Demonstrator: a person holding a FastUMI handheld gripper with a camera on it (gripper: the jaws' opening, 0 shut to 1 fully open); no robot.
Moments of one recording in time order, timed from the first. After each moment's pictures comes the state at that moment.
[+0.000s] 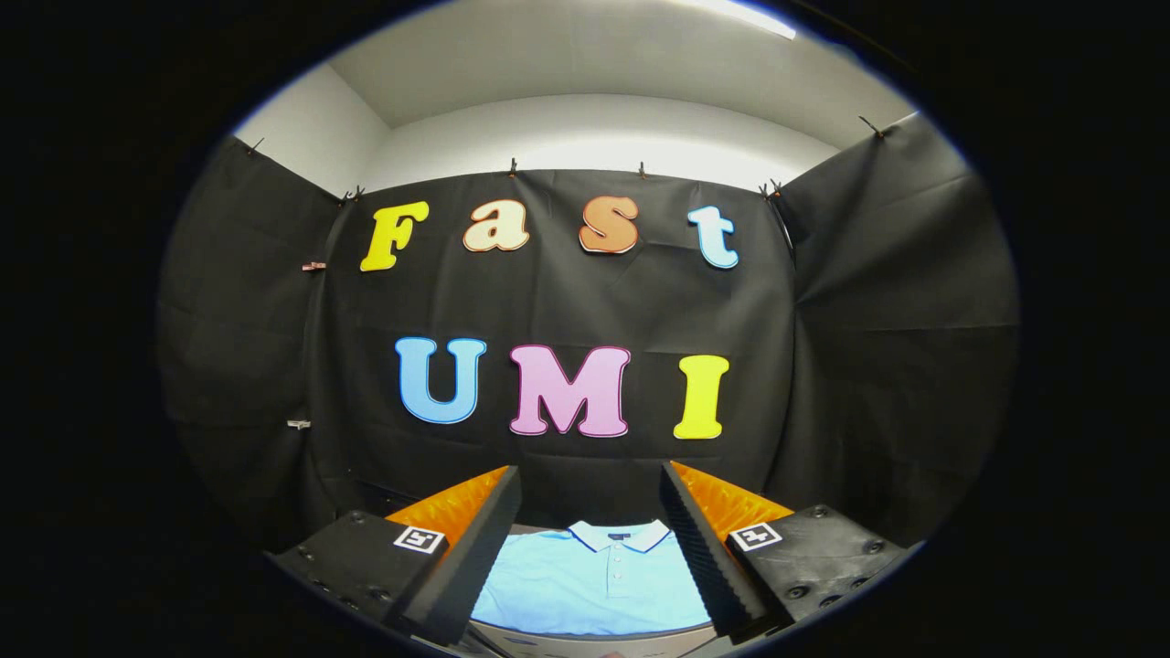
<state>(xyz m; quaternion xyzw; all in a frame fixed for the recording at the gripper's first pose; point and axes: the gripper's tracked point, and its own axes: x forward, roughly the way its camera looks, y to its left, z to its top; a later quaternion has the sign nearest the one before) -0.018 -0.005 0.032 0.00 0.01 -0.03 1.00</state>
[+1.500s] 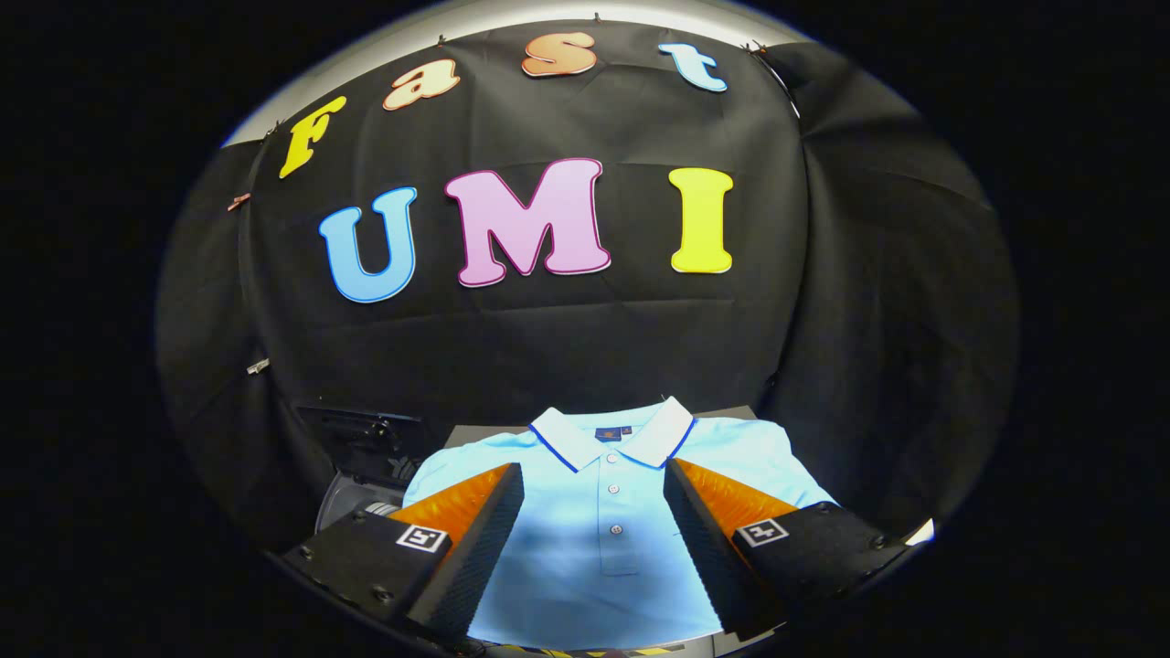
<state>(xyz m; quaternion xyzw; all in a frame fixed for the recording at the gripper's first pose) 0.102 -0.057 -0.194 0.06 0.27 -0.07 0.96</state>
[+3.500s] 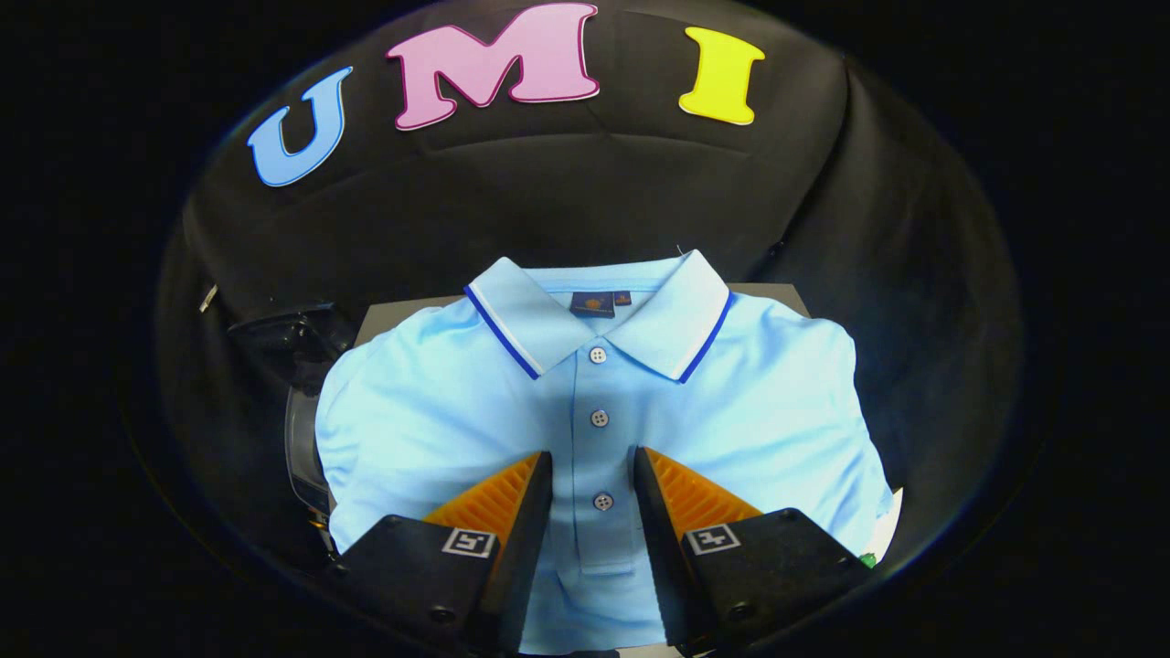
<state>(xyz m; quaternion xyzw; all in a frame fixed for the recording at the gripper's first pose) 0.097 -0.065 -0.307 0.04 0.53 -0.09 0.84</state>
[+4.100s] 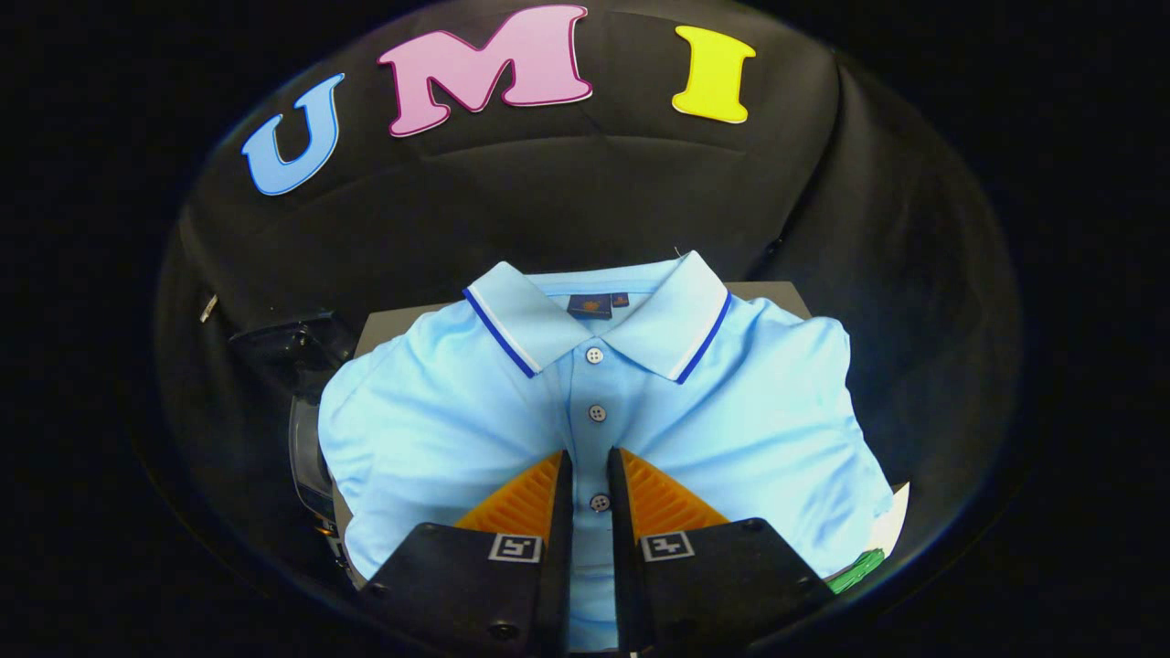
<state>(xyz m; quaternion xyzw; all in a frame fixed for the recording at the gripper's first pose) 0.099 -0.064 -0.307 0.06 0.52 -0.10 0.84</state>
